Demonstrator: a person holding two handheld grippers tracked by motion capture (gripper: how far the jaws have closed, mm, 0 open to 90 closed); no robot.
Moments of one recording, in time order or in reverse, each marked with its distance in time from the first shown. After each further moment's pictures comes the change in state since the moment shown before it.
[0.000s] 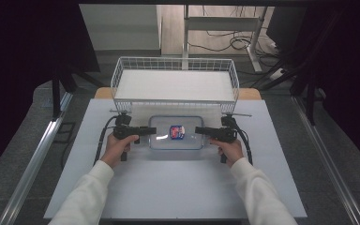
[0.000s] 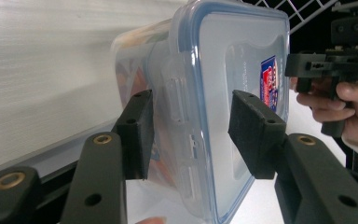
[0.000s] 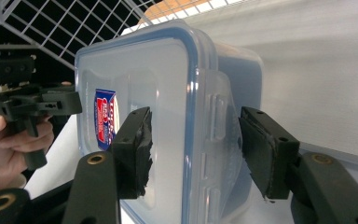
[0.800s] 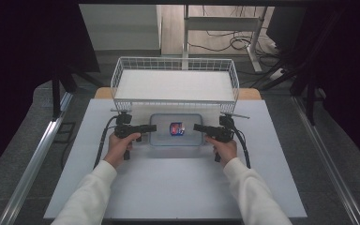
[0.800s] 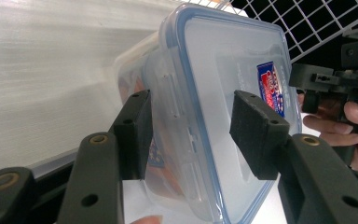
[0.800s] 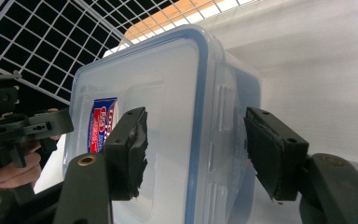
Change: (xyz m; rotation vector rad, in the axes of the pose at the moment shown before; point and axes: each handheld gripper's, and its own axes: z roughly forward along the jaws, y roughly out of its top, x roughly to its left) left arm 0.003 0.001 0.007 -0.050 0.025 -0.086; right arm 0.001 -0.002 0.012 -0.070 -0.075 0.077
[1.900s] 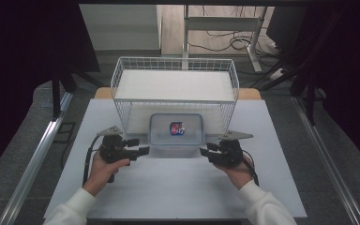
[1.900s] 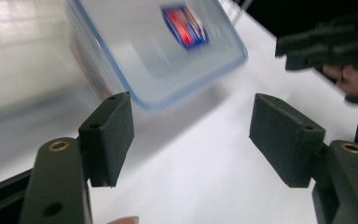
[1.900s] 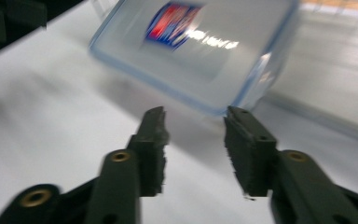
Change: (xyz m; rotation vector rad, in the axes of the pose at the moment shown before) left arm -0.067 -0.067 -0.072 0.030 0.079 0.359; right arm 0.055 -0.061 -0.071 0.087 -0.104 -0.565
